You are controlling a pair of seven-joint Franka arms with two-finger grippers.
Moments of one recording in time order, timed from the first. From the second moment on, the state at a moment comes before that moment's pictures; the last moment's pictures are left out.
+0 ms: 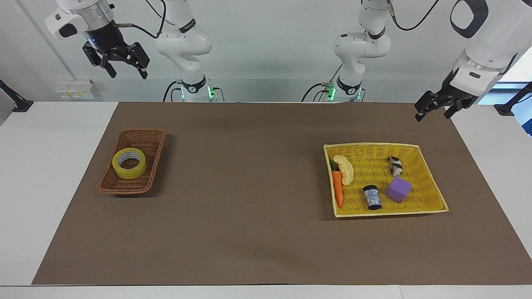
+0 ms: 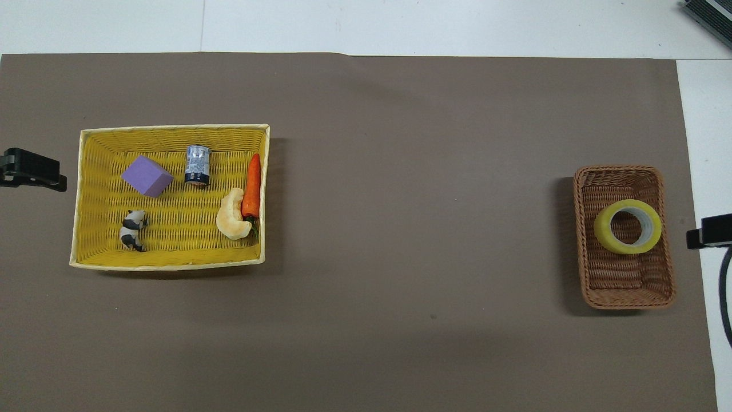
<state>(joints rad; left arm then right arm) -0.06 0.03 0.07 -1.54 -0.01 1.54 -0.04 0.02 -0.14 -0.08 -1.55 -0.01 1.34 0.03</state>
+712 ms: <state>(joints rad) -0.06 0.03 0.07 -1.54 -0.01 1.54 -0.04 0.02 -0.14 -0.08 -1.57 -0.03 1.36 0.02</state>
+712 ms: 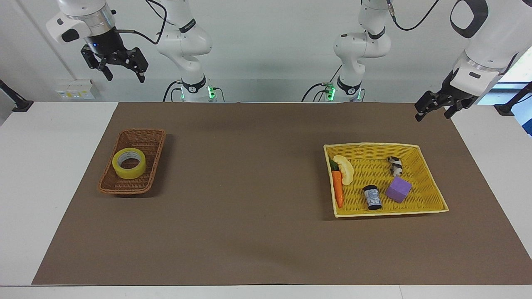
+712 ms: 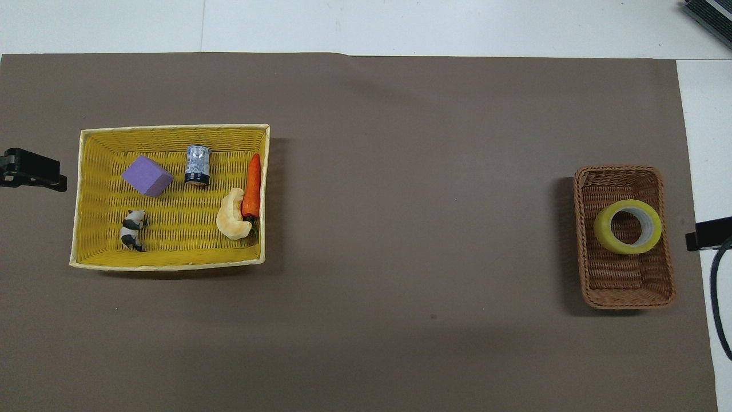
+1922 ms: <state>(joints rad) -0.06 0.03 0.07 -1.54 -0.01 1.54 -0.04 0.02 -0.14 -0.08 -1.58 -0.03 1.39 0.01</state>
